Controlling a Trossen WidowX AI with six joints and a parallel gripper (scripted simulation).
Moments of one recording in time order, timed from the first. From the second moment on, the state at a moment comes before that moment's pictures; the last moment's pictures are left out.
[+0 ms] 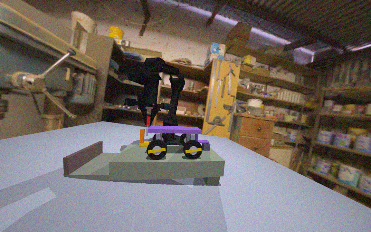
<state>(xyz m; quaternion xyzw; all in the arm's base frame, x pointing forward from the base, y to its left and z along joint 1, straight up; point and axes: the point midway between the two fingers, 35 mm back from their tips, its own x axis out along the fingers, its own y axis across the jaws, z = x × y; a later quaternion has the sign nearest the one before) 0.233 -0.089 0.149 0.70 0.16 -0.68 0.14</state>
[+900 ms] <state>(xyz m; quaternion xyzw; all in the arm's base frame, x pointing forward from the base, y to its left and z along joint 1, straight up) 0.208 -0.090 0.131 0.71 0.07 -0.70 0.07</state>
